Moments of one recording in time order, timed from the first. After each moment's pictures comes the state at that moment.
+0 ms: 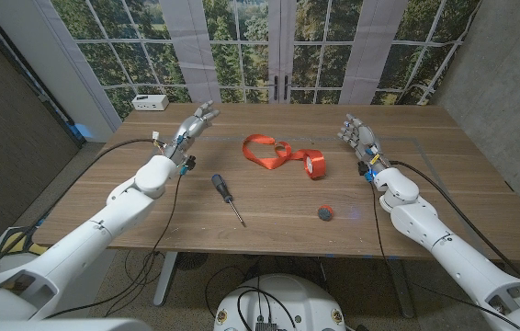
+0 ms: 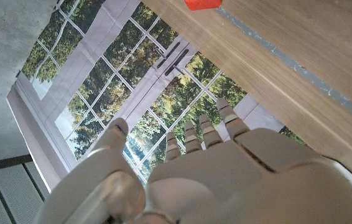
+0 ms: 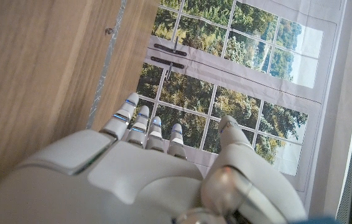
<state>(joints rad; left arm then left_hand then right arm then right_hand) 0.85 0.73 0.42 -1.52 -0.21 -0.22 0.17 0.21 0.10 0.59 -0.10 0.17 -0.02 -0.11 0.23 0.17 0.01 0.01 0.26 0.19 0.08 0.05 0.19 0.18 0.09 0.16 0.31 0.21 -0.90 -0.51 -0.36 -1.38 0.63 0.30 -0.03 0.27 0.15 0.38 -0.11 0.18 0.08 -0.03 0.21 0.18 0.08 0.12 0.23 0.20 0.12 0.10 0.26 0.23 0.24 0.11 0.22 0.18</state>
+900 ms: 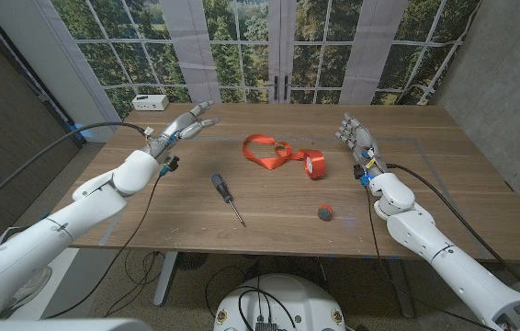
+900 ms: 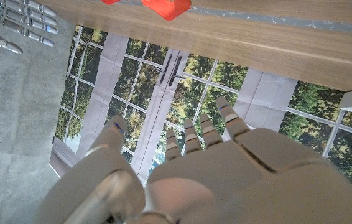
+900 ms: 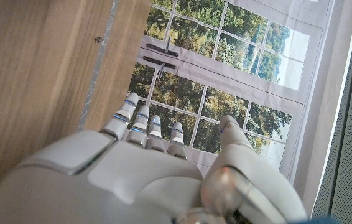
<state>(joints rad) 0.95 0.94 0.36 -1.70 0.02 -0.17 0.18 0.23 0.09 0.59 -0.12 0.17 0.00 -0.10 0.22 0.18 0.04 0.01 0.25 0.19 0.09 0.05 0.19 0.18 0.10 0.17 0.31 0.21 -0.98 -0.51 -0.36 -1.52 0.58 0.31 -0.14 0.27 0.15 0.38 -0.11 0.18 0.09 -0.03 0.21 0.18 0.08 0.12 0.23 0.20 0.12 0.10 0.26 0.23 0.24 0.11 0.22 0.18</state>
